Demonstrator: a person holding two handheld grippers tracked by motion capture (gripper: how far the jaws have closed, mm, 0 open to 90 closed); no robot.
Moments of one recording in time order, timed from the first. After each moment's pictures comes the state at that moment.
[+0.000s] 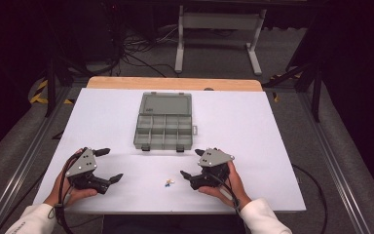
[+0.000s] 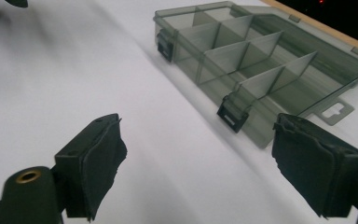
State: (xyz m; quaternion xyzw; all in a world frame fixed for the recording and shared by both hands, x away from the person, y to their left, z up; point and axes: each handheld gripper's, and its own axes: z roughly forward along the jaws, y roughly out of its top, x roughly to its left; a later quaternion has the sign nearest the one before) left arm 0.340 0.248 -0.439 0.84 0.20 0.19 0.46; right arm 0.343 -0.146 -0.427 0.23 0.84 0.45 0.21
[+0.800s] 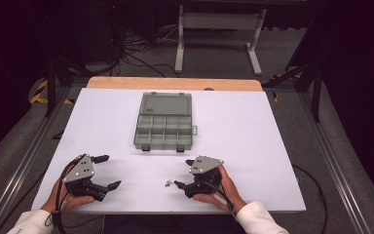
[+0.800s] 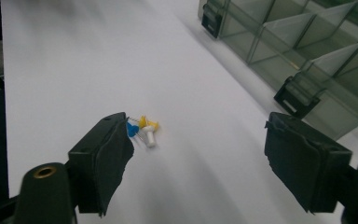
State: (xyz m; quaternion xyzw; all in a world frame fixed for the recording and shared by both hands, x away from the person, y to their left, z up) left arm 0.330 0.254 -0.447 0.85 0.20 0.18 0.46; right arm 0.337 -0.128 -0.447 0.21 0.87 0.43 0.15
